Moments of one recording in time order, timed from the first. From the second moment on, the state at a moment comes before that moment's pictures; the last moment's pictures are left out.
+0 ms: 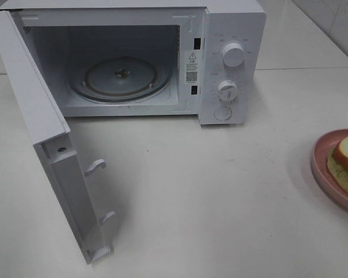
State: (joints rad) left arm 0.07 0.00 -0.50 -0.07 1.05 0.08; right arm 0.50 0.74 -0.77 -0.27 0.98 0.19
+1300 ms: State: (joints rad) left arm 0.07 0.00 -0.50 -0.07 1.05 0.08; right arm 0.14 0.04 -0.51 -0.05 1.03 0.07
